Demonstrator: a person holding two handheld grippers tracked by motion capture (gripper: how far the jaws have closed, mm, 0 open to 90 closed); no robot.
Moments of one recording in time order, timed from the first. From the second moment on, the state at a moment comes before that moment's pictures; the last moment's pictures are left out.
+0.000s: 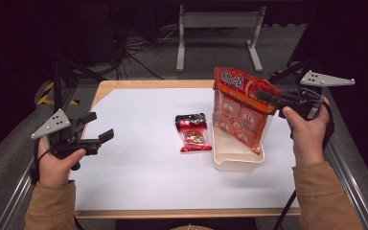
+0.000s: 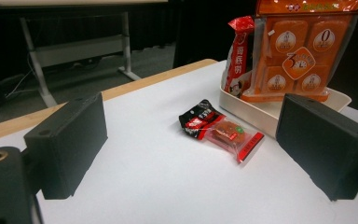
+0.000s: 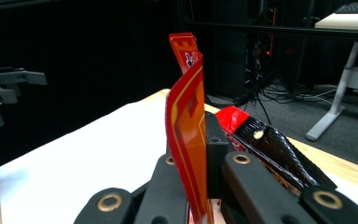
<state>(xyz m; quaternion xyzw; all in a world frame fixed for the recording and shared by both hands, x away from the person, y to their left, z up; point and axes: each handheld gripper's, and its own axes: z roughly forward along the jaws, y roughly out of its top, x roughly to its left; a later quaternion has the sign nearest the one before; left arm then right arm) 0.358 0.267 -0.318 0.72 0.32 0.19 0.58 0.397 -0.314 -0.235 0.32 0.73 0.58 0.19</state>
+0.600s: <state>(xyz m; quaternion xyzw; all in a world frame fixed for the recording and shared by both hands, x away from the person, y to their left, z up) 0.359 0.267 -0.320 0.72 0.32 0.19 0.58 0.400 -0.316 -0.258 0.33 0.73 0.57 0.19</state>
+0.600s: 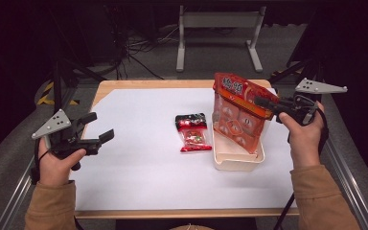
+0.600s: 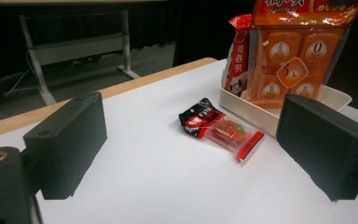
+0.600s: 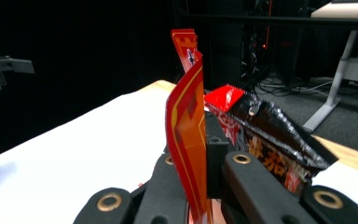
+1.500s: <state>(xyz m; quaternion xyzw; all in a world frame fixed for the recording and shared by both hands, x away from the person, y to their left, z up) 0.359 0.265 -0.321 0.73 0.32 0.19 0.58 0.401 -0.307 -0.283 0.34 0.76 0.53 0.16</state>
